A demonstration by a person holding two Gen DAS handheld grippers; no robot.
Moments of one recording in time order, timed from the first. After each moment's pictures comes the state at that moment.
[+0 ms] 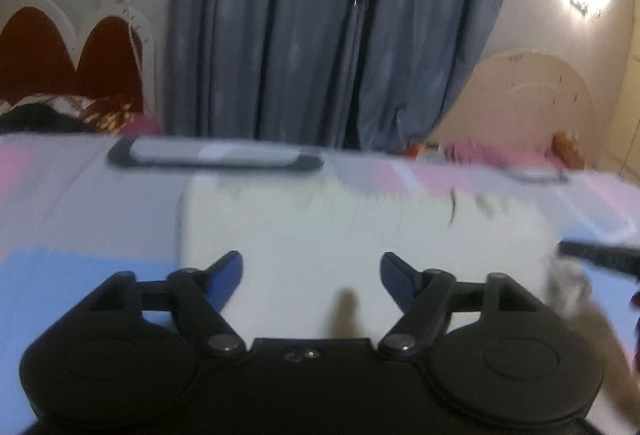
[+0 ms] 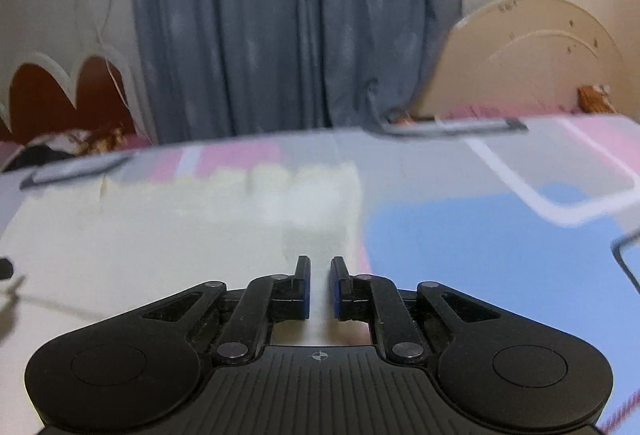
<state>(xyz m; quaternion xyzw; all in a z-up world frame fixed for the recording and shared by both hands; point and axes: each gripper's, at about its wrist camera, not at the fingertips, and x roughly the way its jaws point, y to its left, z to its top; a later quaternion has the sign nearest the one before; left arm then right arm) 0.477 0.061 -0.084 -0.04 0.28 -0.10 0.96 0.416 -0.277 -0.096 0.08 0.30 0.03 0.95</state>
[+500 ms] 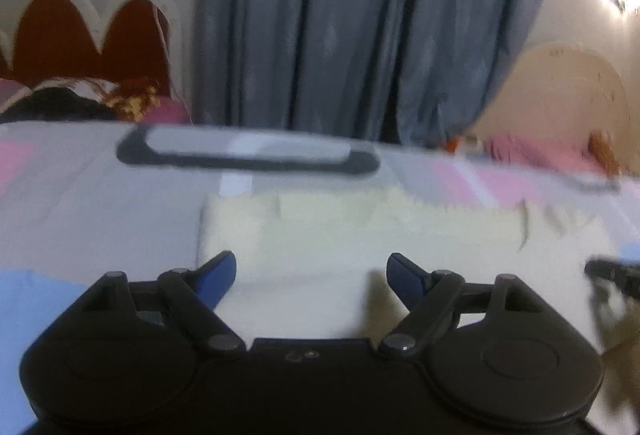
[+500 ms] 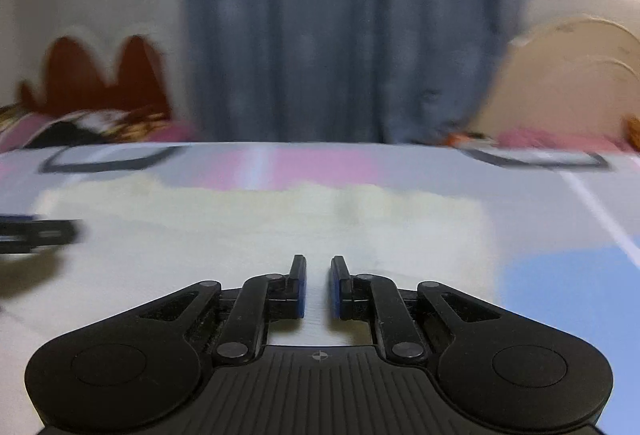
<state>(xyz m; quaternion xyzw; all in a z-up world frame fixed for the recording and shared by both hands) 0.514 0.079 -0.100 -0.05 0.29 -0.06 0.95 0.455 -0.251 -0.117 0.06 0.31 0.04 0.95</state>
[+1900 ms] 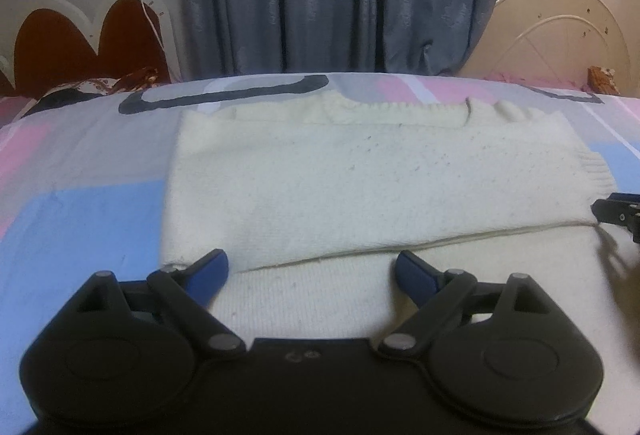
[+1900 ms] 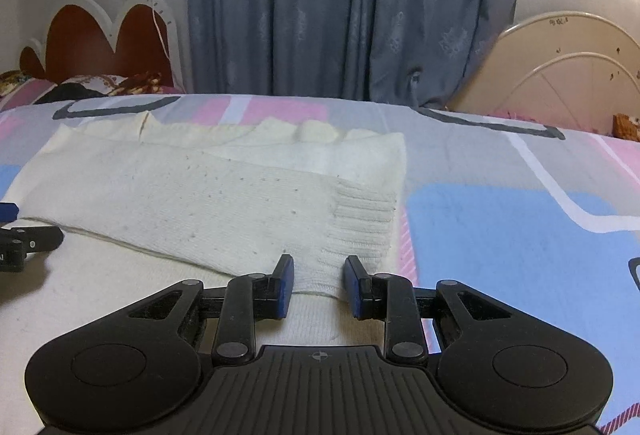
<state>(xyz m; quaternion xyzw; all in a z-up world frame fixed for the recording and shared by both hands) 0.448 0.032 -0.123 0.03 0.35 -0.04 0.94 0.400 -0.269 -0.123 0.00 0.34 0.06 0.94</state>
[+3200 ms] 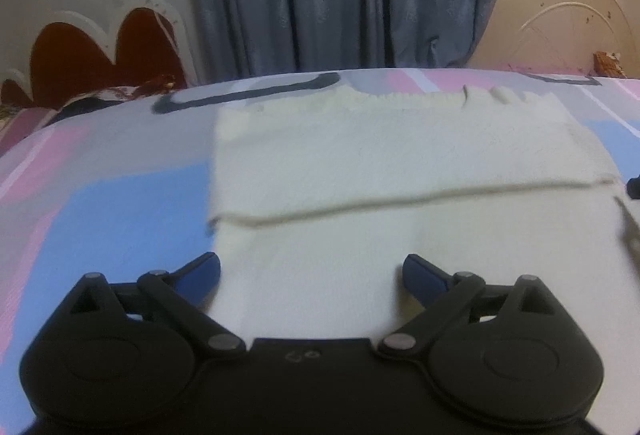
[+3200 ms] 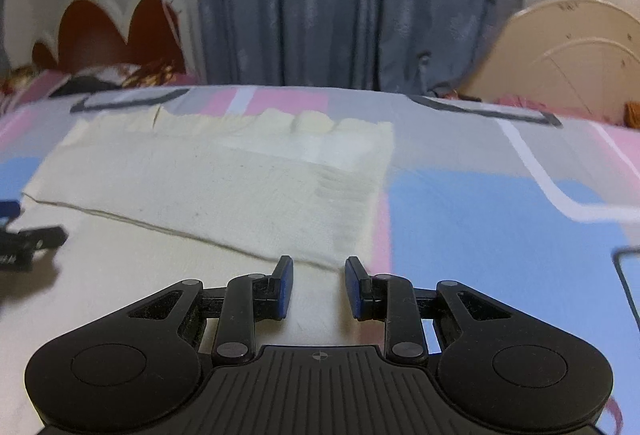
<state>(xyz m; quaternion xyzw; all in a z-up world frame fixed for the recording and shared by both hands) 0.390 0.044 -0.110 0.06 0.34 -0.02 0.94 0.373 -0.298 -0.097 0.03 0.37 0.08 0.92</state>
